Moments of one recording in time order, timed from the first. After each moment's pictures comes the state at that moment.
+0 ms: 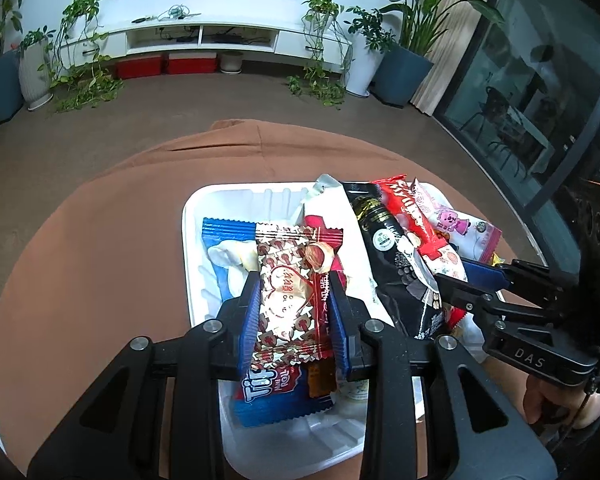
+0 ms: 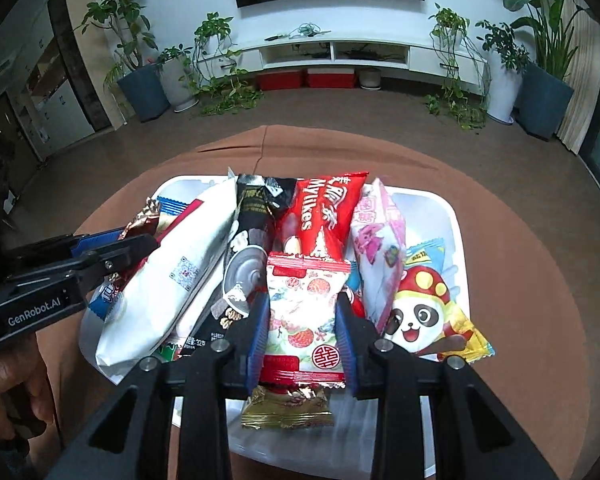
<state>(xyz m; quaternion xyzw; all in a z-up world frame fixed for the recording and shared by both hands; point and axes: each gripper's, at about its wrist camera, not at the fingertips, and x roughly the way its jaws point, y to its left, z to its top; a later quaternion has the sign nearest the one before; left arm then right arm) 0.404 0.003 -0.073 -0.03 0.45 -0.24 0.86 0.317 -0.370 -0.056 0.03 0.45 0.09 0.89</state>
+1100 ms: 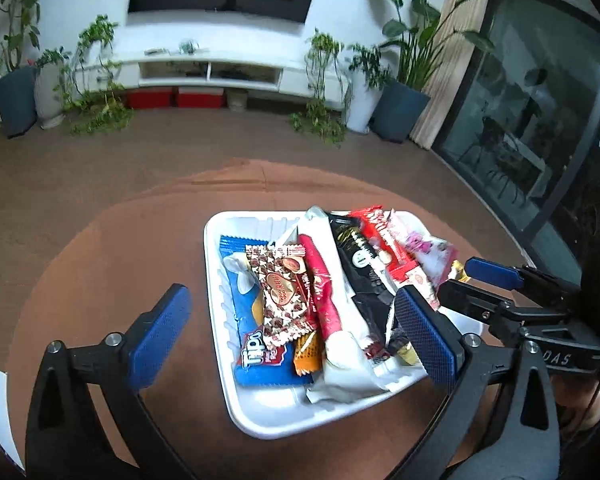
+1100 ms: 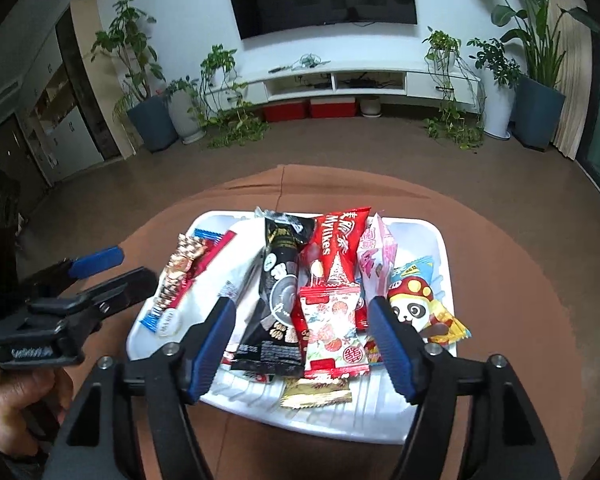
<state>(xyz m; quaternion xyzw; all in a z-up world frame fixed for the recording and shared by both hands) 0.345 0.023 -0.031 -0.04 0.37 -0.22 0.90 0.275 -0.371 -0.012 0.07 0.39 0.10 0.91</state>
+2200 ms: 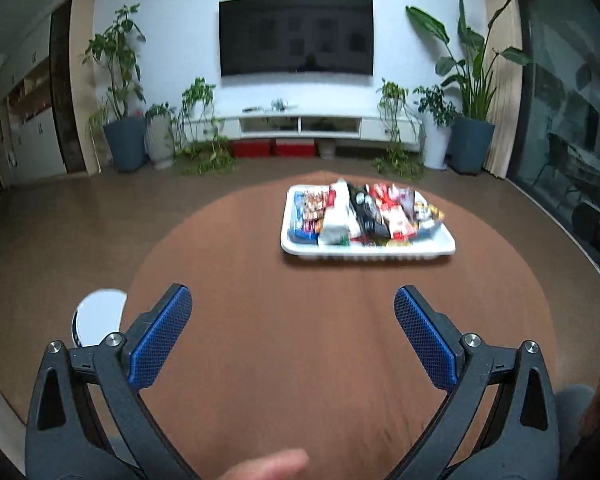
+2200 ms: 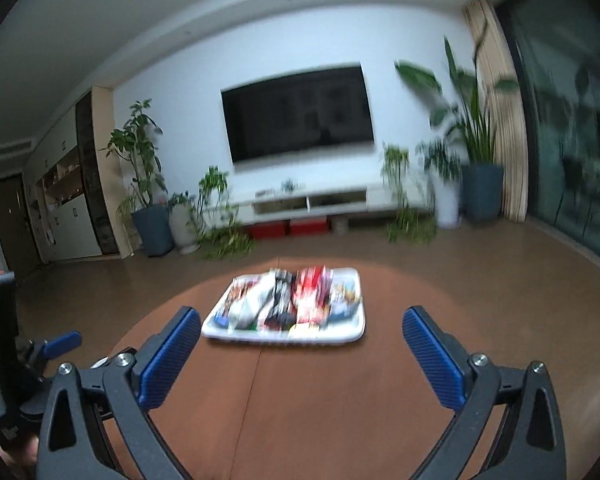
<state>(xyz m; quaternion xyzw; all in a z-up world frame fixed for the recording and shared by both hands) 0.017 0.009 0.016 0.02 0.28 -0.03 0.96 -0.007 -0.399 0.055 0.09 0.19 0.04 0.98</state>
